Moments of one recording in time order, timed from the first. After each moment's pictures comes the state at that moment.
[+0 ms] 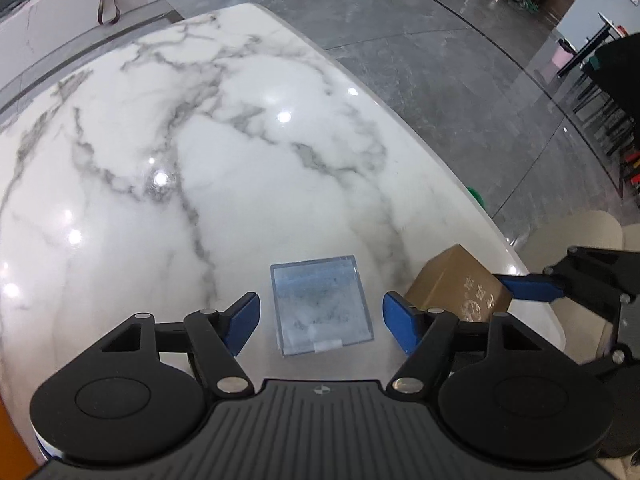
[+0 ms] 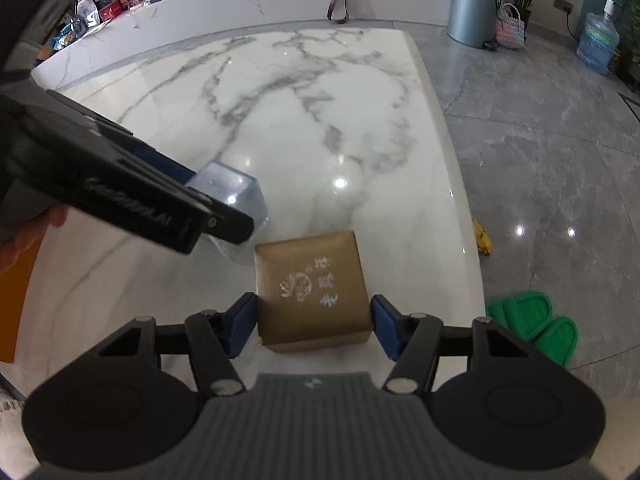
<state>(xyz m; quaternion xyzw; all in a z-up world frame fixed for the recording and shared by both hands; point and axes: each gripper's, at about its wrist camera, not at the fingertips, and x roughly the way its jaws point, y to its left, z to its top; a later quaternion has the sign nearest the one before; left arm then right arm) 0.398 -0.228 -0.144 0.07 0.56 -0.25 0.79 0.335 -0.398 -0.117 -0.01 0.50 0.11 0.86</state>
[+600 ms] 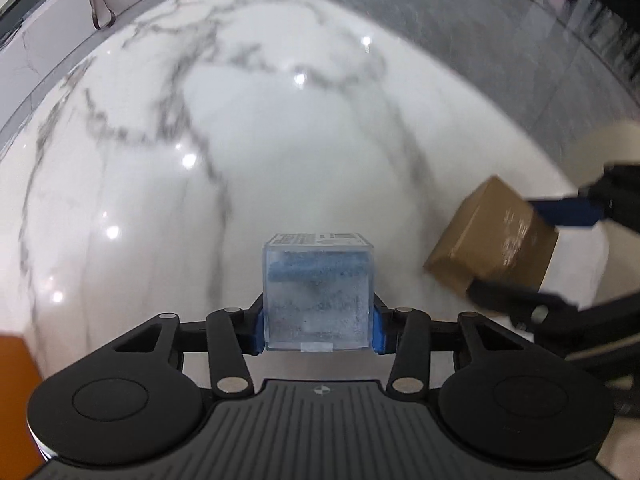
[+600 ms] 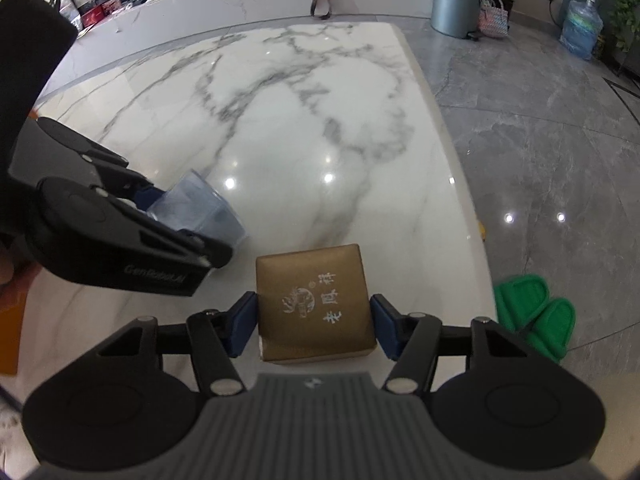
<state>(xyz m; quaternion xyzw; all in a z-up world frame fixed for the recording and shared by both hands) 0.348 -0.226 -0.155 0.19 0.58 -0.23 0.75 0.317 -0.377 -0.115 -0.01 0.51 0.09 0.86</state>
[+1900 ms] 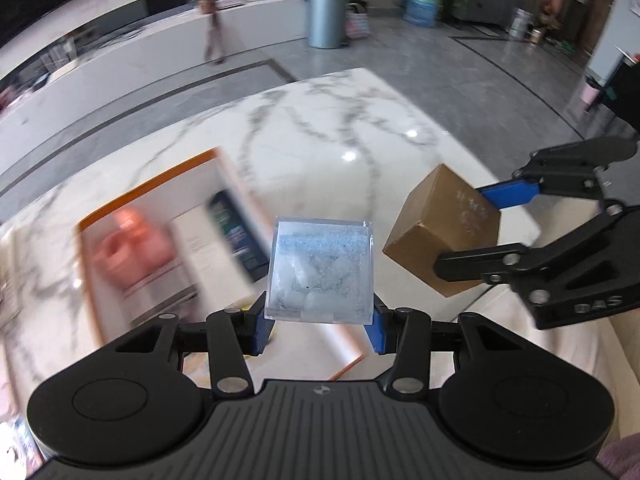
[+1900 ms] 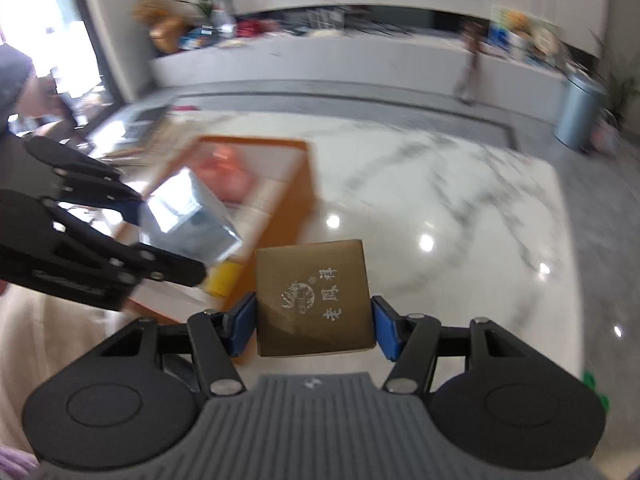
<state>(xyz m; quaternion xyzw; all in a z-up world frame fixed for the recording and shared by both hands) 0.180 0.001 0.033 0.08 0.49 -0.16 0.85 0.203 -0.198 0.049 -0.06 0.41 0.29 0.86</state>
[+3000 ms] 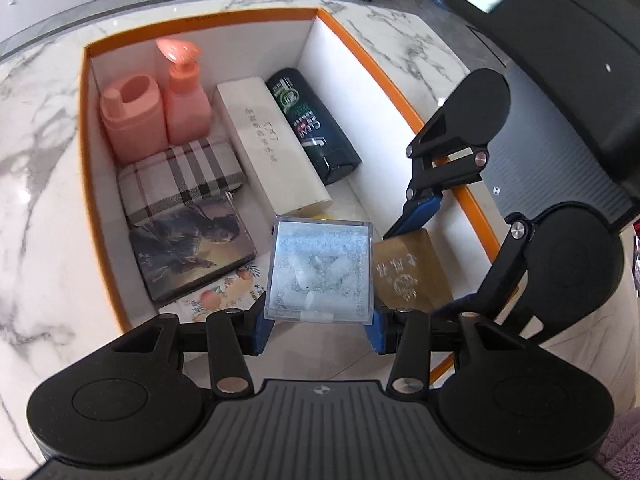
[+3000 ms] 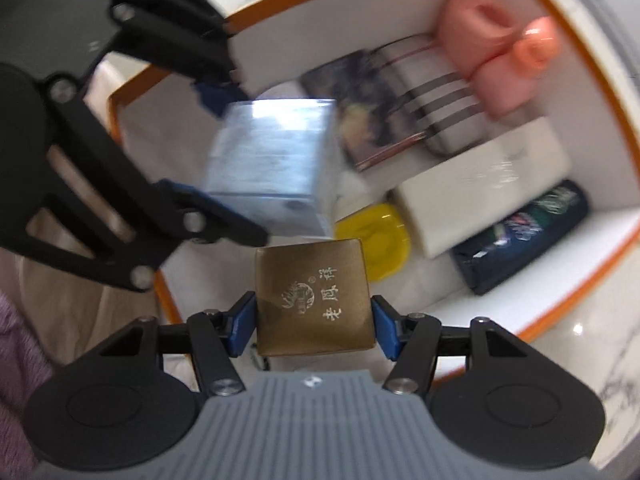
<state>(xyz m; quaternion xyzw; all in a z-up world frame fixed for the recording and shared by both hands) 0.203 0.124 -0.081 -0.04 0.57 -0.20 0.79 0.289 0.026 -0.084 -0.39 0.58 0.49 0.52</state>
